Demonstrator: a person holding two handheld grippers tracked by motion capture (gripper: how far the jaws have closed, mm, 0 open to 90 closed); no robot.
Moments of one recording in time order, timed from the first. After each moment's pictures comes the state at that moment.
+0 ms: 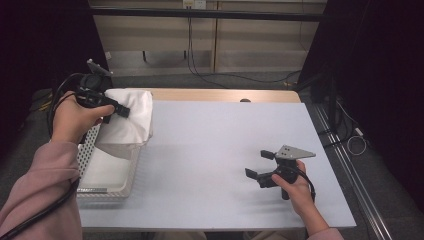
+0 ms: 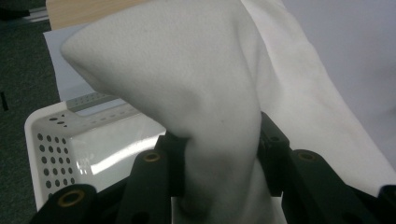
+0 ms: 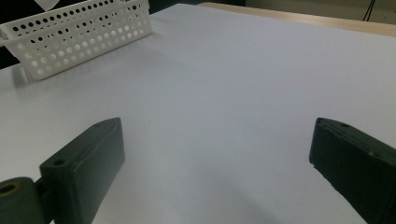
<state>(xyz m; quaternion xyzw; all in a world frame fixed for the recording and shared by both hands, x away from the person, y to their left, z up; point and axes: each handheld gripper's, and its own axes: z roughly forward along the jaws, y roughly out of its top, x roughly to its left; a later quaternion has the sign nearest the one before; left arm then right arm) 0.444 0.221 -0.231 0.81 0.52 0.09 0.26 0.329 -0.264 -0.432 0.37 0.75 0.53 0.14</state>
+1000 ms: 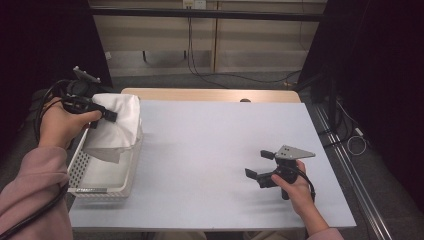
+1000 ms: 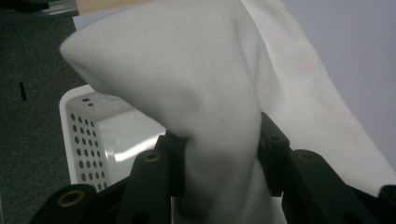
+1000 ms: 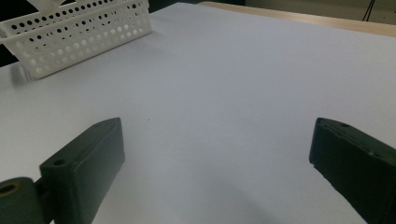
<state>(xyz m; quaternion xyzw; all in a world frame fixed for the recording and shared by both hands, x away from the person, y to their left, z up) 0.441 0.252 -0.246 0.80 0.54 0.11 0.25 0.330 -0.264 -0.432 0.37 0.75 0.53 0.14</state>
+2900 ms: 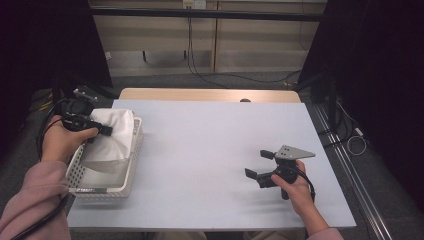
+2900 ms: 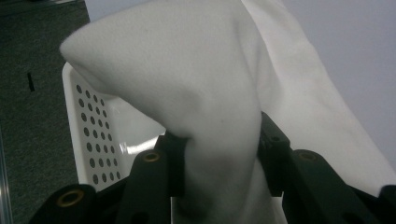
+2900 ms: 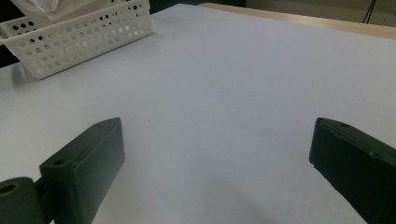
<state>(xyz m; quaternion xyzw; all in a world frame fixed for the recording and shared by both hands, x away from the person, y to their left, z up) 0.438 0.276 -0.300 0.80 0.54 0.12 0.24 0.329 -0.263 -0.431 0.37 0.75 0.53 0.14</state>
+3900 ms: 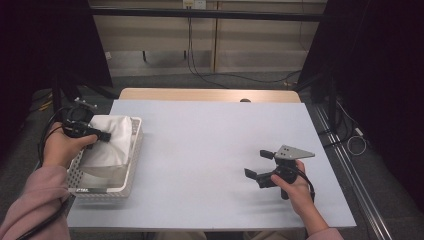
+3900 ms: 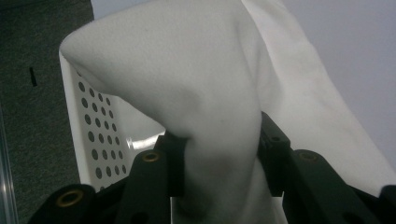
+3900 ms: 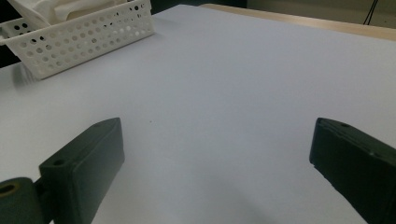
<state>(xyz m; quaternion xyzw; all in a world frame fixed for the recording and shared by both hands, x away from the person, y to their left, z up) 0.438 0.287 -0.326 0.80 0.54 0.11 0.23 0.329 -0.263 -0.431 0.36 0.75 0.53 0.14</state>
